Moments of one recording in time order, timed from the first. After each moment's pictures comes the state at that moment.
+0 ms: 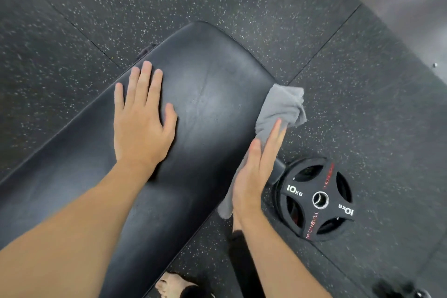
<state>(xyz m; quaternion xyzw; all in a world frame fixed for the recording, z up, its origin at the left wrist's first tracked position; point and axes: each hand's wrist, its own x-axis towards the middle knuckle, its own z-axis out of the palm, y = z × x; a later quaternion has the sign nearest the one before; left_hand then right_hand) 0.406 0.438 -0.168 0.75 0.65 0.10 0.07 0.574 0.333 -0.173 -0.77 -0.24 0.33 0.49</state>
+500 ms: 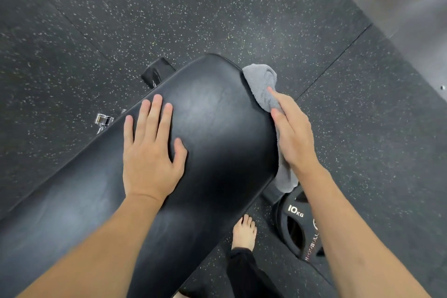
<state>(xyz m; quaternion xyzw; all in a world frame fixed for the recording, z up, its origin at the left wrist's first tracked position) 0.406 0.440 -0.167 0.74 0.66 0.09 0.07 0.681 0.462 -0.156 -0.71 -0.52 0.38 0.28</state>
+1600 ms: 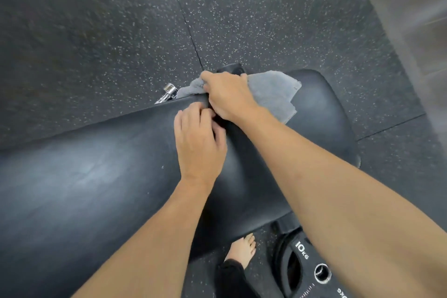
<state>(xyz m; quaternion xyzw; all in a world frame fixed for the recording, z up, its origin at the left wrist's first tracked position) 0.364 0.380 -0.148 0.52 0.80 0.29 0.07 0.402 0.508 -0.128 -0.44 -0.87 0.21 -0.04</state>
